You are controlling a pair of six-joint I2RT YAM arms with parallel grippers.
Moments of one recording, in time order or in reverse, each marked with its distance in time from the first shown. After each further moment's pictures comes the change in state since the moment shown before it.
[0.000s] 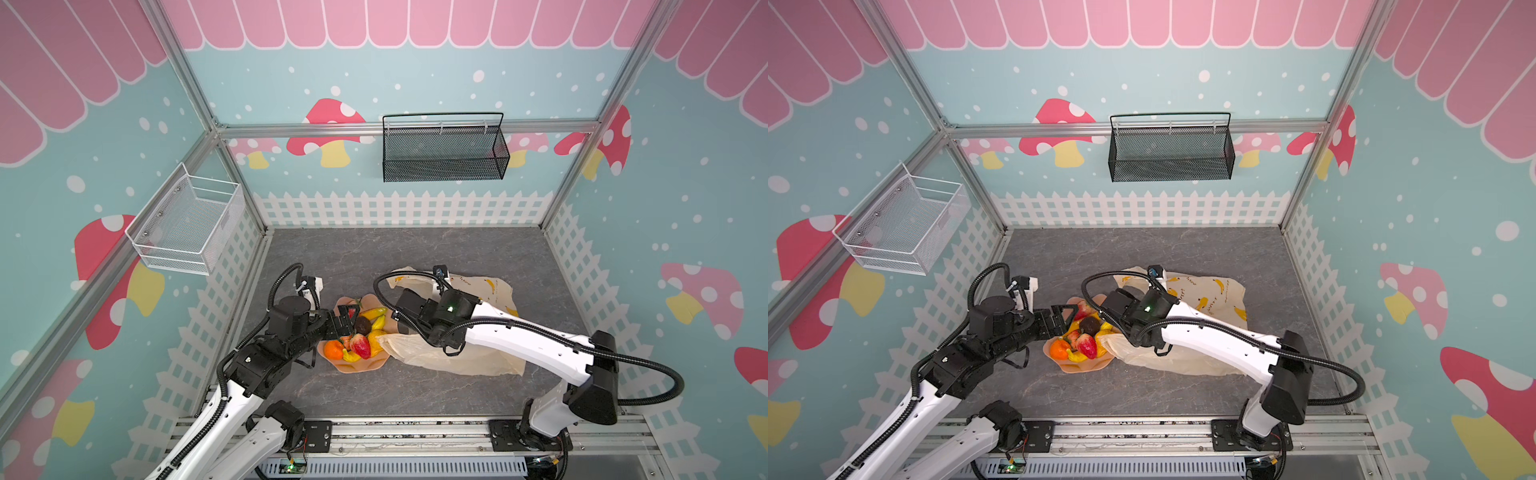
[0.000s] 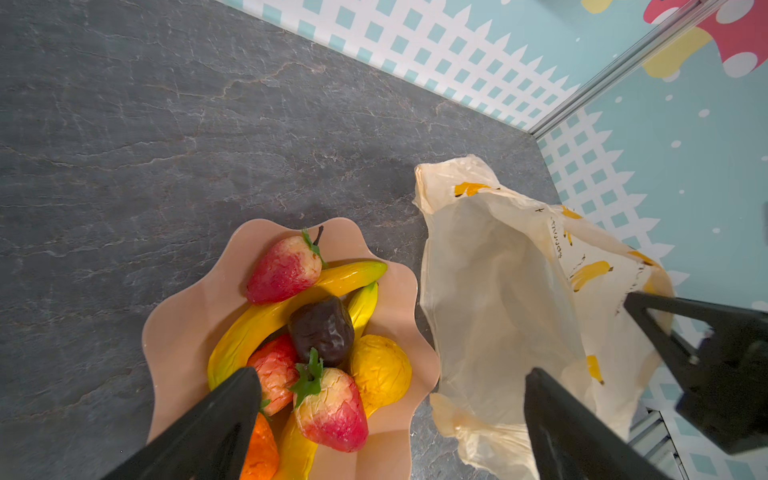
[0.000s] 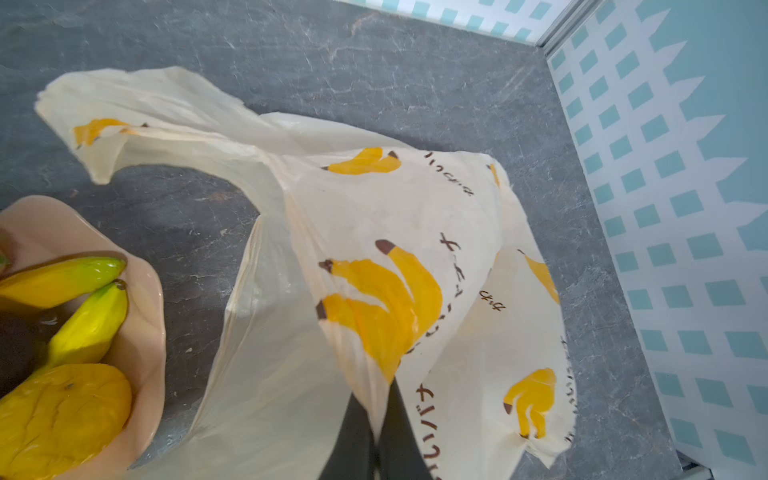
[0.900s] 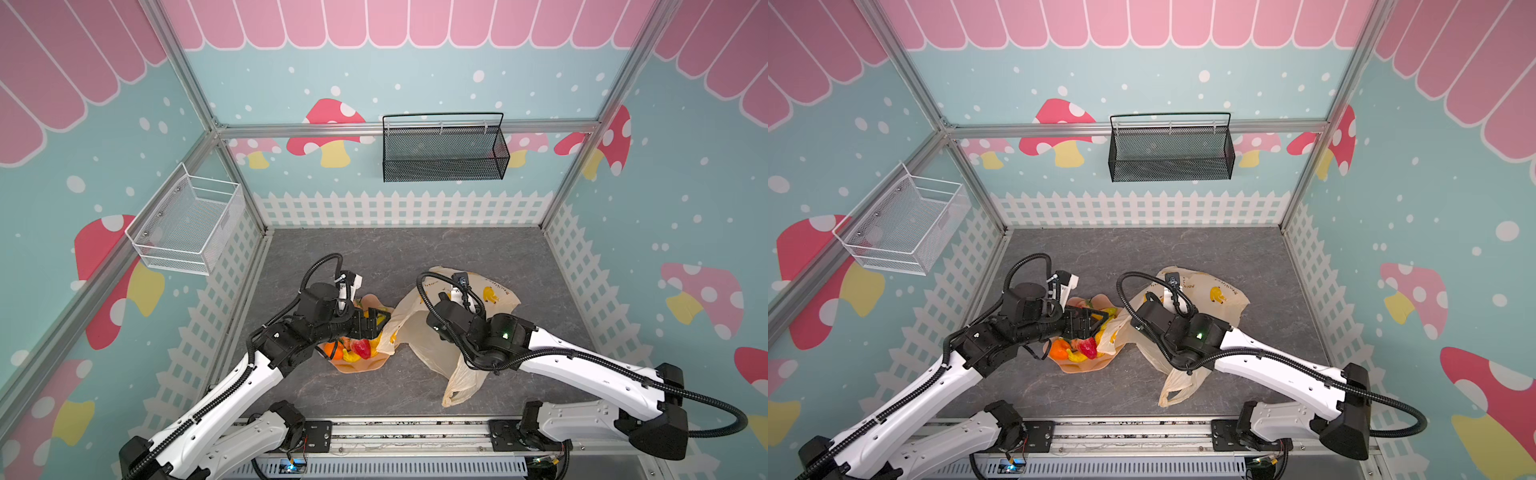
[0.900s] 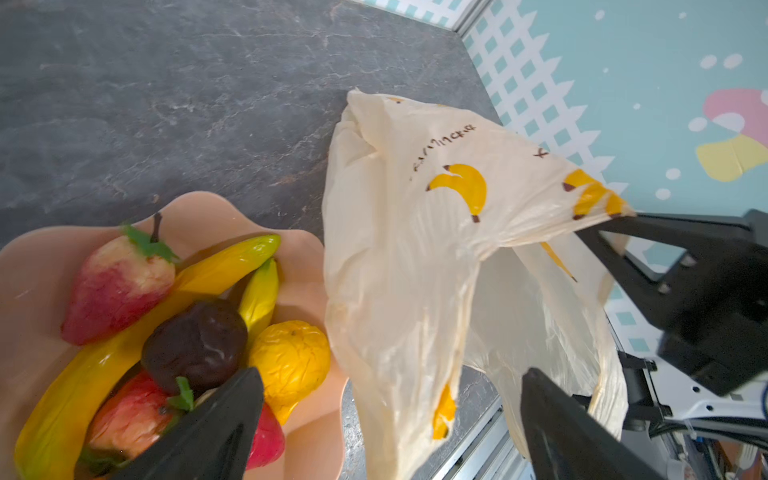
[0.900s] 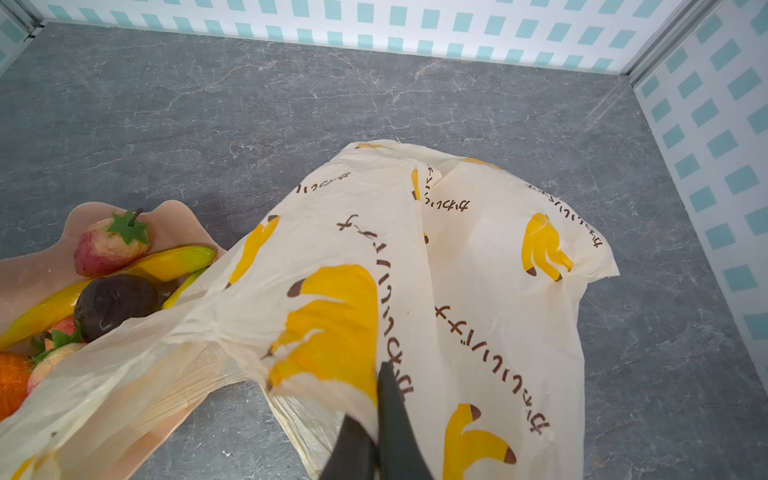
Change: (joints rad) left arm -0.149 0.216 0.112 0.046 0.190 0.111; right arm -0.008 -0.309 -0.319 0.344 -0.085 -0.142
